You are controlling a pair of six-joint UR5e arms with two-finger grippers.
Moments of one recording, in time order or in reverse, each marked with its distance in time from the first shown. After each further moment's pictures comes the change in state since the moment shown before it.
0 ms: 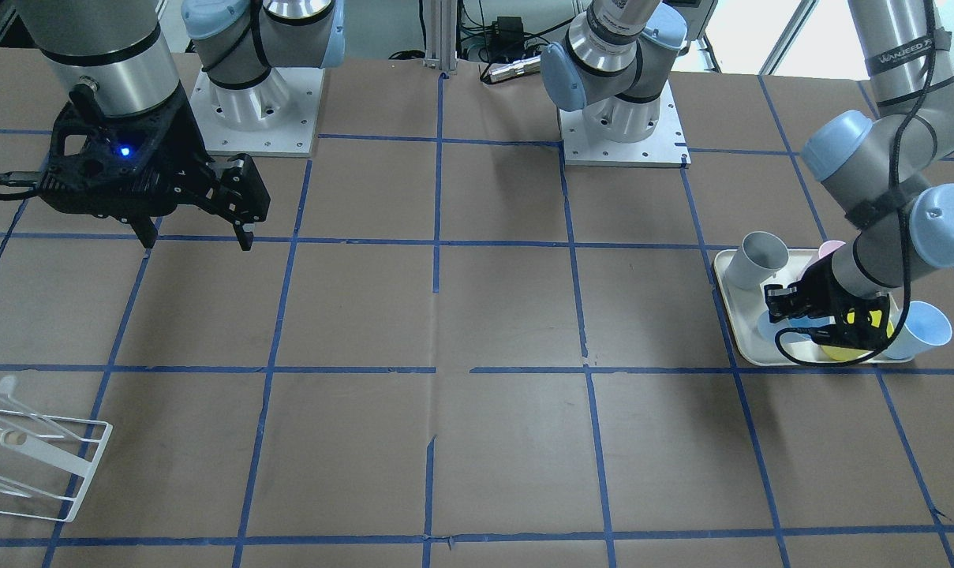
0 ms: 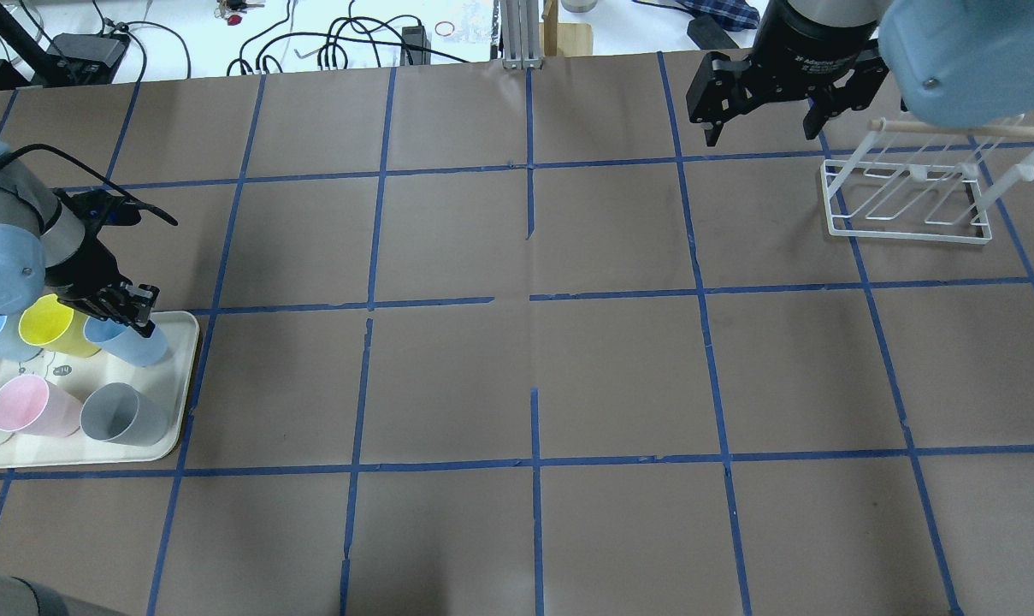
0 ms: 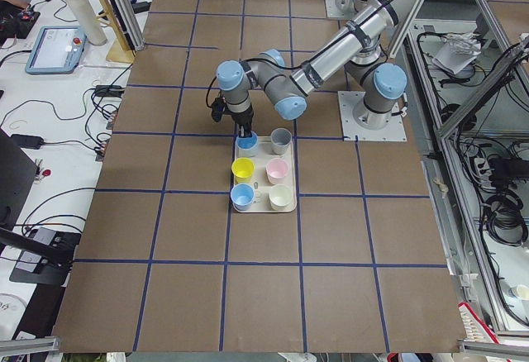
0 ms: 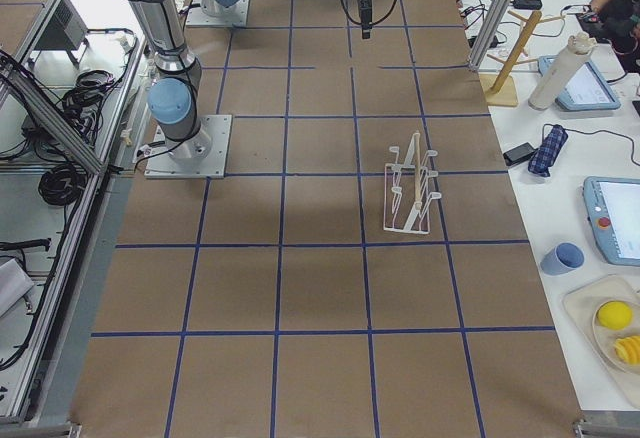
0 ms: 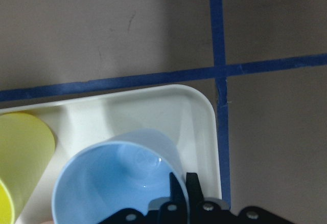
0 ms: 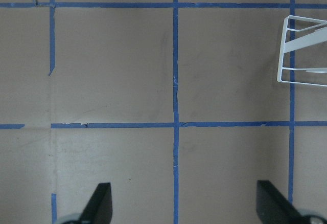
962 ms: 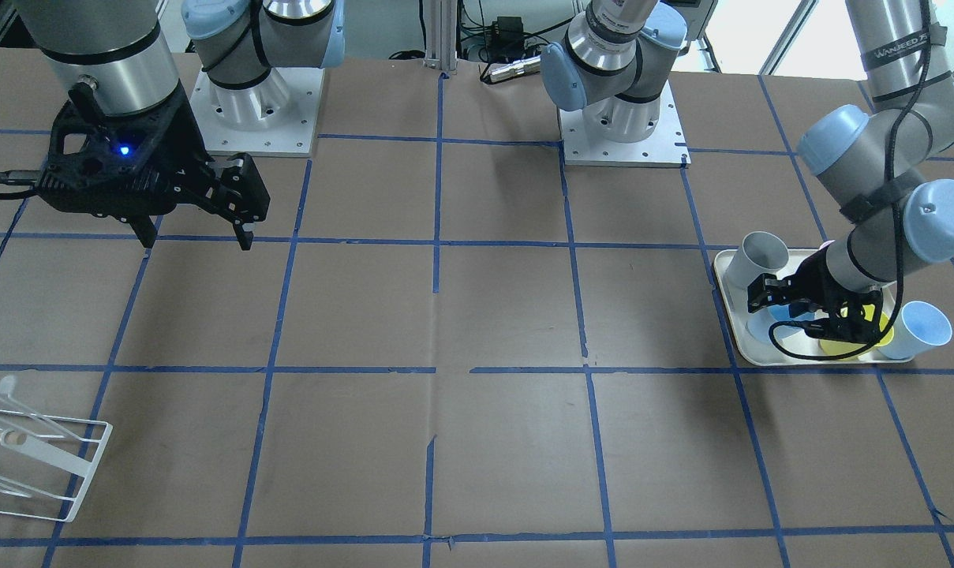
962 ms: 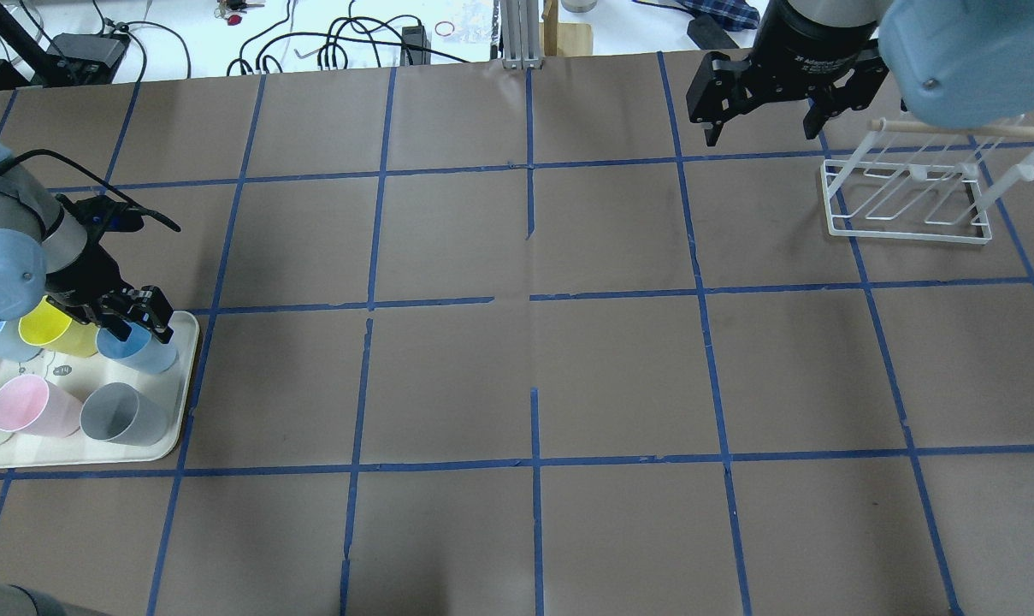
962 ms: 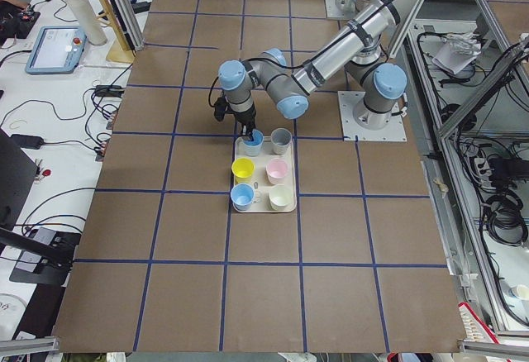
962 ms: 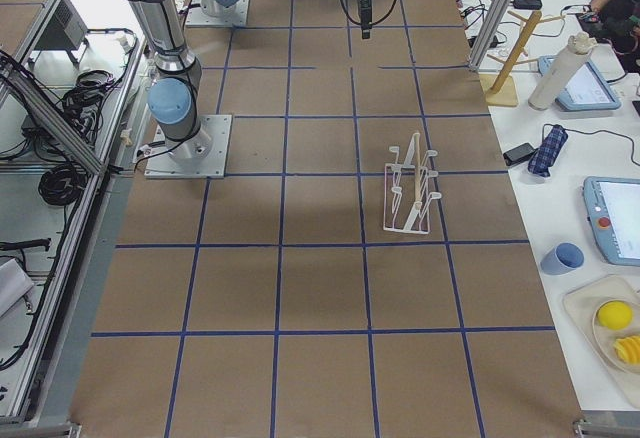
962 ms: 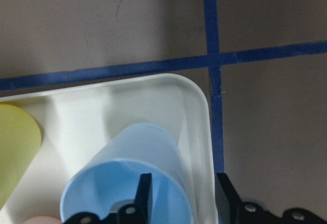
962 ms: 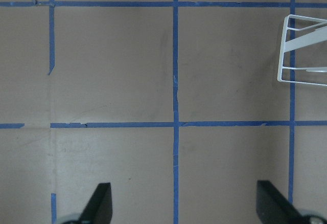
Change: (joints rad) left arm -0.002 0.025 -0.010 -0.037 0.002 -0.002; right arm 0.000 -0.001 -0.001 -0.003 0.000 0.000
